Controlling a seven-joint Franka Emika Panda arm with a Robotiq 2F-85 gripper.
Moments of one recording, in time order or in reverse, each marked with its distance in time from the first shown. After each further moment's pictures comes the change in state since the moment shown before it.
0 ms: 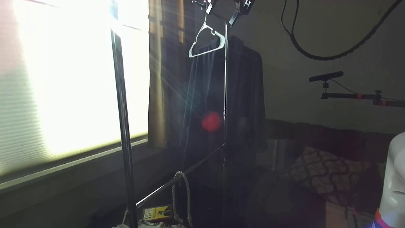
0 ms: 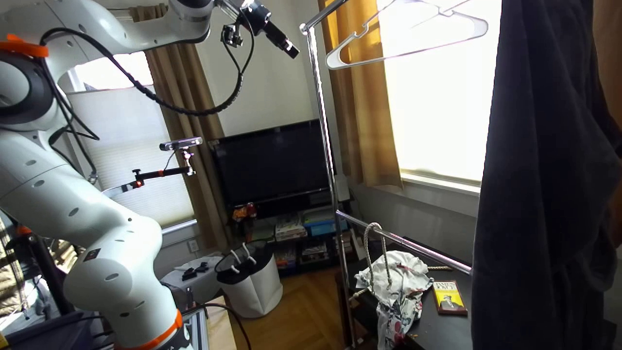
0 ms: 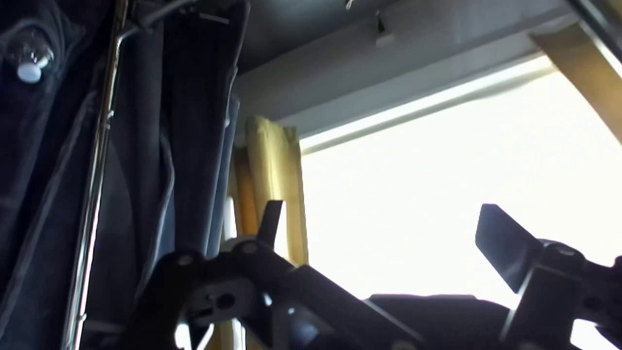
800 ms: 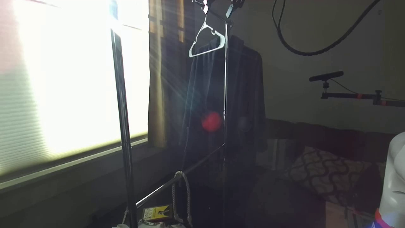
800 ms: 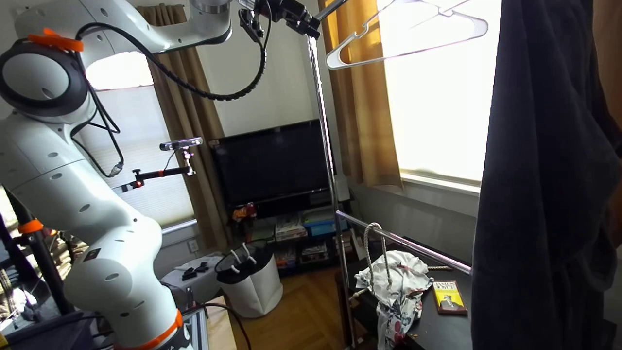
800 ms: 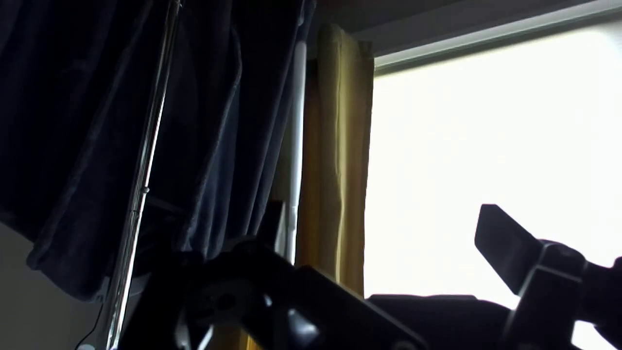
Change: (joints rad) arm 0.005 0.138 -0.004 0.139 -0.317 0.017 0.021
